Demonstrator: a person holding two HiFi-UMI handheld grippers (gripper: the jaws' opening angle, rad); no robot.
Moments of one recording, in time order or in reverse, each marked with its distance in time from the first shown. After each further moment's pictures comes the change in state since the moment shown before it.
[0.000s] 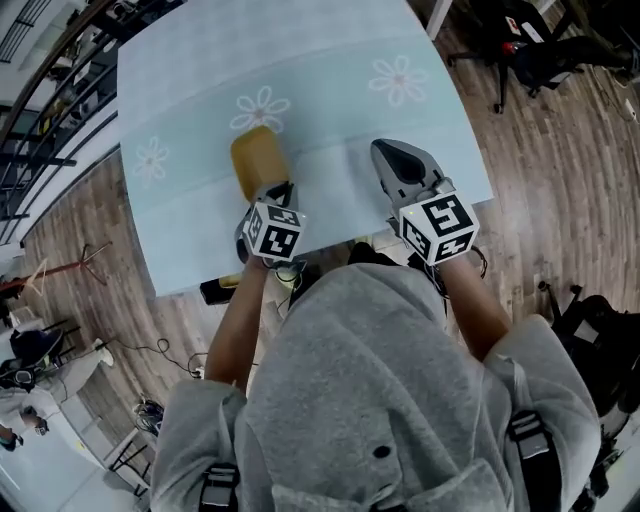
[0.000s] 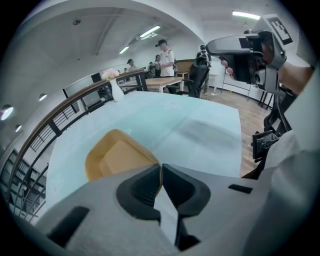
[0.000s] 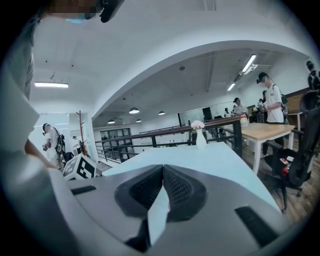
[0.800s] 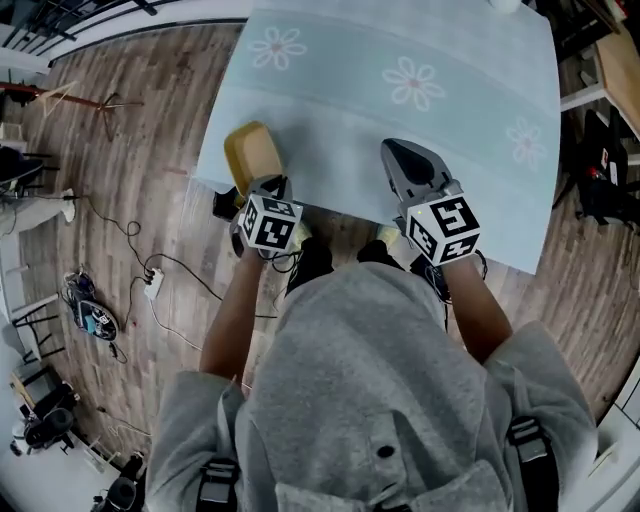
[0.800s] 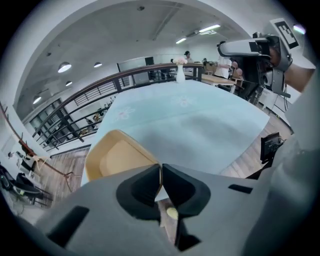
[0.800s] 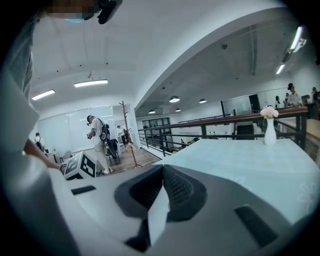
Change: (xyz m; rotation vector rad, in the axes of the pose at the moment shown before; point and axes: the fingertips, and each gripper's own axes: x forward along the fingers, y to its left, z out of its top) left arm -0.137 0.088 -0.229 -0.491 0.077 0.315; right arm 0.103 0.238 -0.021 -0.146 0.127 0.480
